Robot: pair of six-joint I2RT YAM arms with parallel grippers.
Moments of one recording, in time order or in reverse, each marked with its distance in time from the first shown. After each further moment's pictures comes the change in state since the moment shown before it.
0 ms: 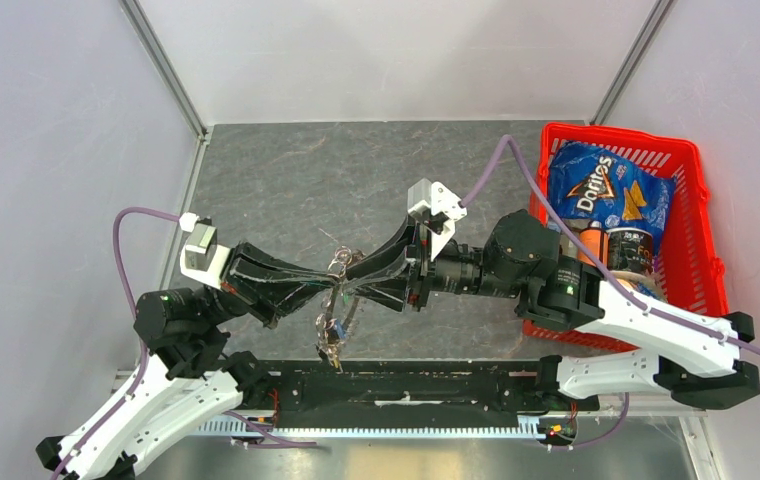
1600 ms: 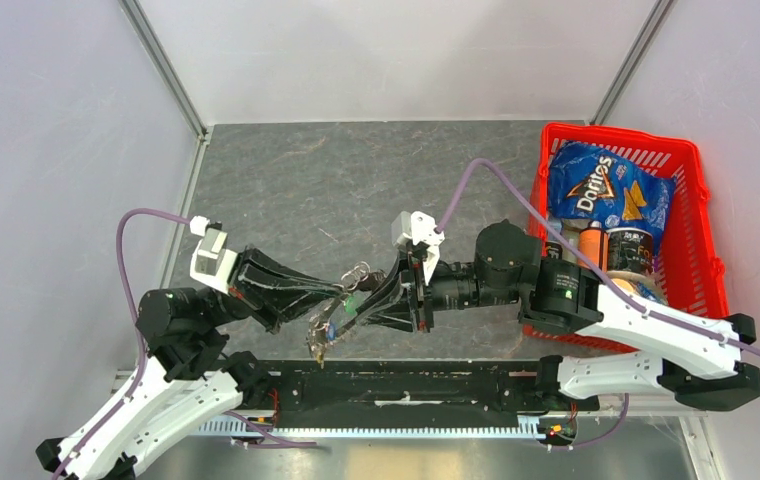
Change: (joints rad) left arm 0.000 -0.015 -0.002 -0.098 0.068 0.044; right arm 0.000 -0.021 -0.050 -0.150 -0.143 -0.027
